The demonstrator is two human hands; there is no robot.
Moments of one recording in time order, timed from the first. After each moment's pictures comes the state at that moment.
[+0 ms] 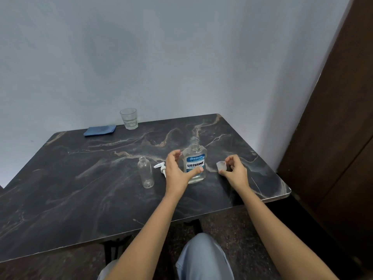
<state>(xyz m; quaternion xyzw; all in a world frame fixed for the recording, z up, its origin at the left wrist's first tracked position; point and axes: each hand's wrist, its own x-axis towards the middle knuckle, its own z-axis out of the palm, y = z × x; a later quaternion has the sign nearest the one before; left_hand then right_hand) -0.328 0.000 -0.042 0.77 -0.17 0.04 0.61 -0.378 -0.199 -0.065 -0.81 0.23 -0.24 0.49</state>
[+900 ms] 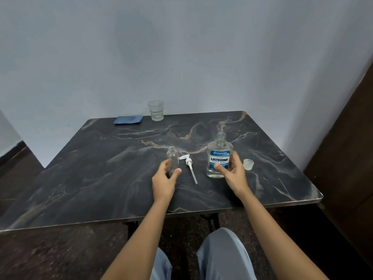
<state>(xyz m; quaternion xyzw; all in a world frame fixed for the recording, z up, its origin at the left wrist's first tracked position) -0.316 0.107 -0.082 0.80 -0.02 0.06 0.60 -0.372 -0.109 -0.057 -0.73 0.05 -0.22 0.65</state>
